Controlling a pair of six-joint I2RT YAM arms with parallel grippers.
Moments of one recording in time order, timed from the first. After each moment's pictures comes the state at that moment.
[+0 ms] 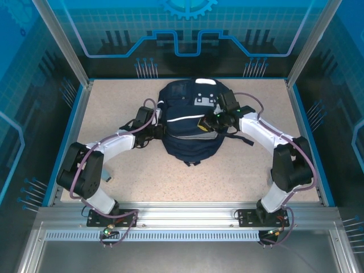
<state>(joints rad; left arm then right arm) -0.34 1.60 0.92 -0.14 0.05 -0.30 0.41 1.69 1.29 -0.54 -0.48 0.96</state>
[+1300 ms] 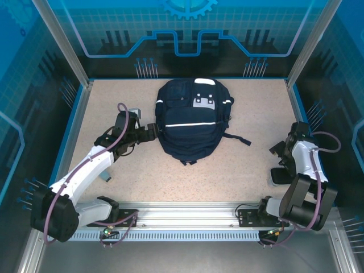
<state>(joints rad) -0.31 1.17 0.84 -0.42 -0.05 -0.46 -0.43 1.28 0.82 -0.90 0.10 0.64</state>
